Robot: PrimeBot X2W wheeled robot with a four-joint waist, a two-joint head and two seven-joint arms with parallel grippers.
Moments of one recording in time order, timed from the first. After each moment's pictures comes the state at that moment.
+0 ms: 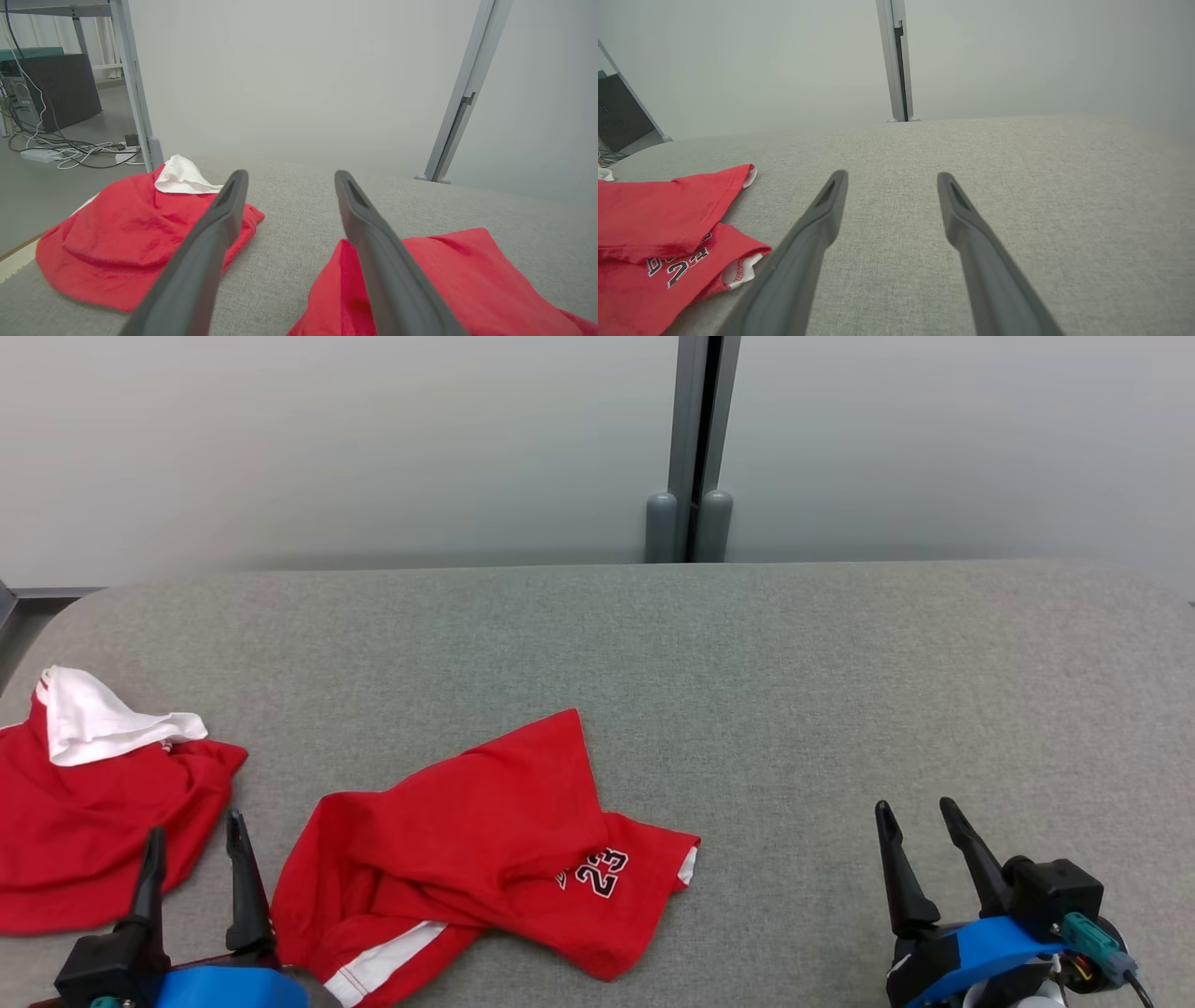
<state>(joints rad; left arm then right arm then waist) 0.04 0.14 0.04 0.18 -0.25 0.00 -0.26 -0.11 -0.05 0.01 0.41 0.17 0.13 -0.26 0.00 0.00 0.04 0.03</state>
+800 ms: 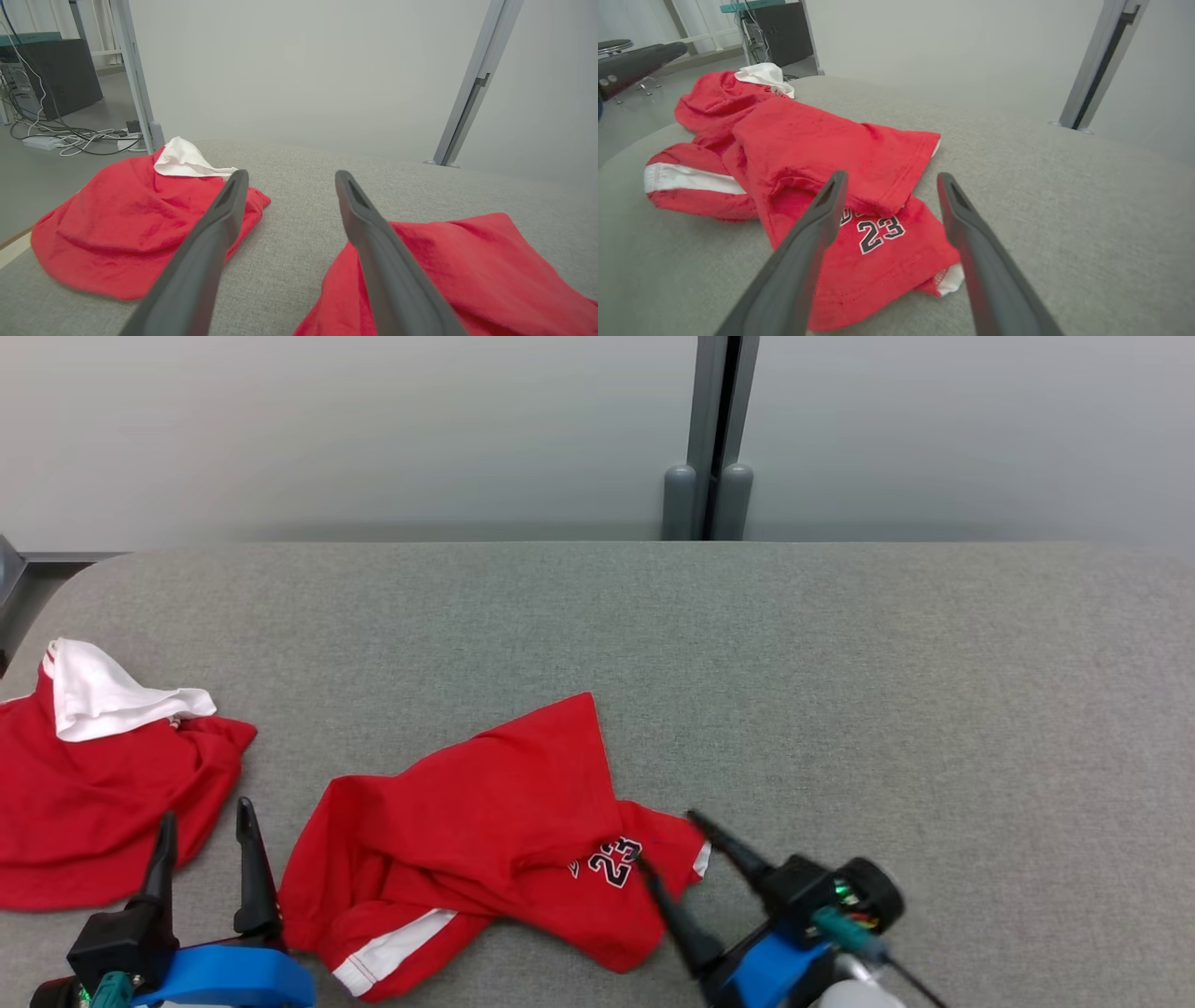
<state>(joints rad) -0.03 0.08 0.15 0.29 -0.14 -0.11 -0.26 -0.26 -0.05 0.45 0.49 0.15 0.13 -0.26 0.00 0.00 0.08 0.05</state>
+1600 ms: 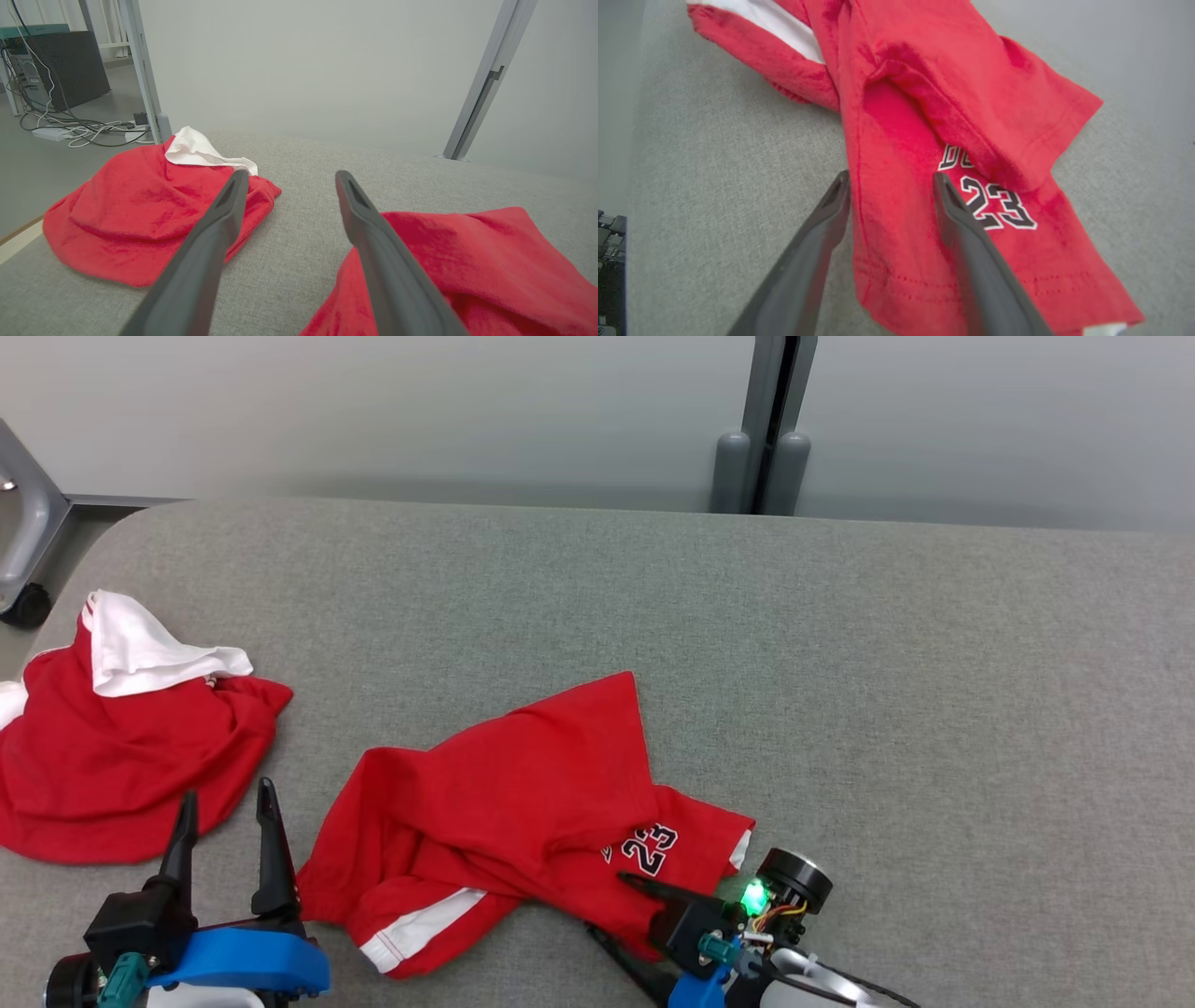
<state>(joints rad) -0.06 0.05 0.14 0.30 -0.12 -0.12 -0.26 -0.49 -0.05 0.88 0.84 0.08 0.13 -0.26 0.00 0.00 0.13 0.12</state>
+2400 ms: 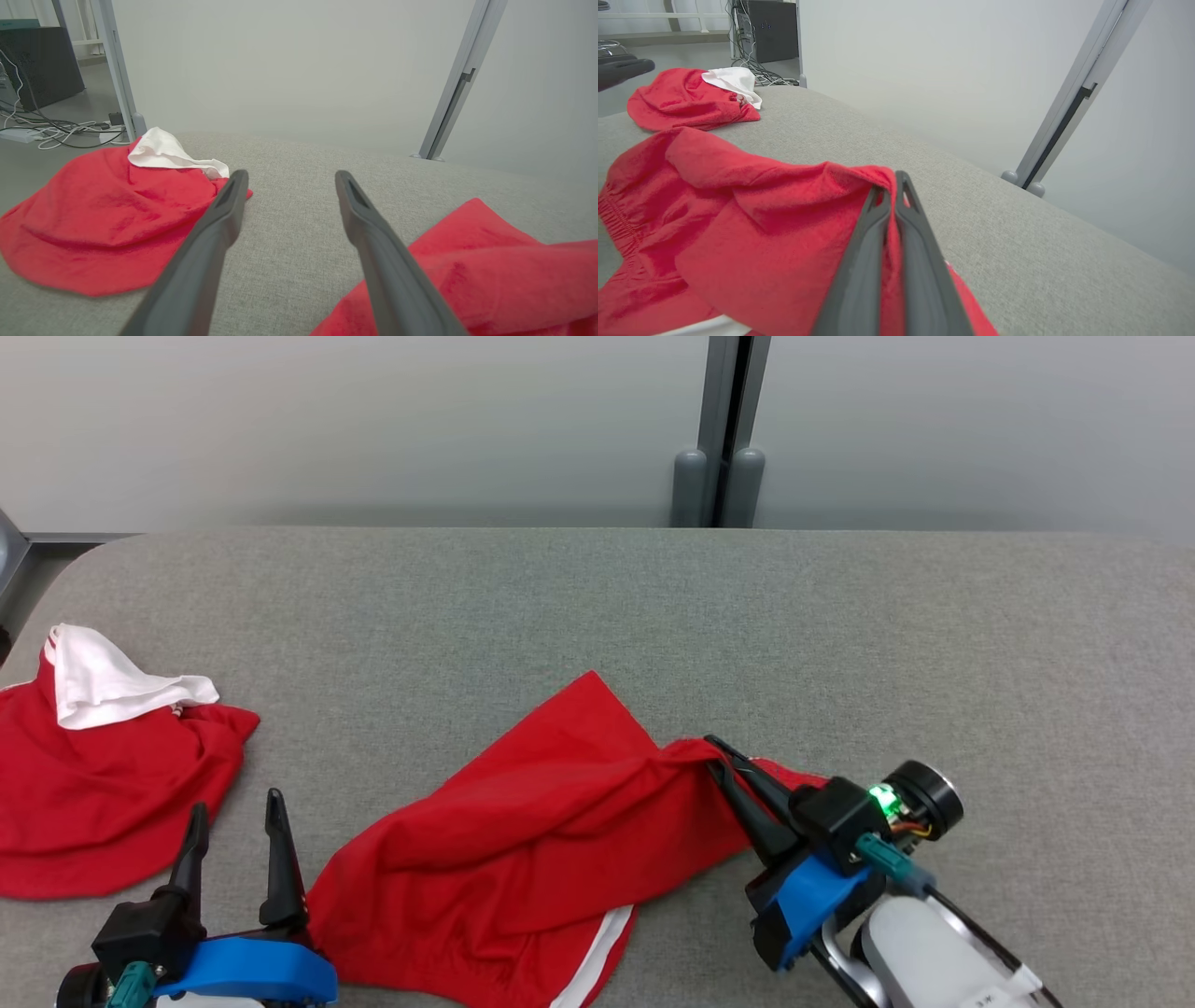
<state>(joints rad) -0.05 0.05 0.13 0.30 -0.13 -0.12 -0.26 -0.41 -0.13 0.49 0.49 0.08 0.13 -0.26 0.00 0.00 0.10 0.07</state>
